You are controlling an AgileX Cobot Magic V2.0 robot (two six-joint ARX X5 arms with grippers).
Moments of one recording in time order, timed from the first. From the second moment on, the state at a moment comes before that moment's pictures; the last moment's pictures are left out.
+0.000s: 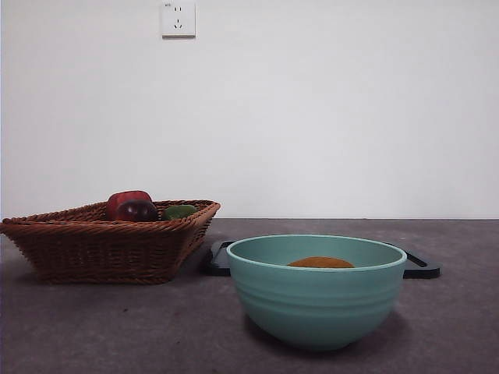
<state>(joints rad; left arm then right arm) -0.95 0.49 1.27 -1.27 -0.15 -0.07 0.19 0.56 1.11 -1.04 -0.46 0.09</state>
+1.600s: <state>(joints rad) -0.95 0.49 1.27 -1.24 -0.15 -0.07 0.62 1.54 1.11 -1.01 -0.13 0.17</state>
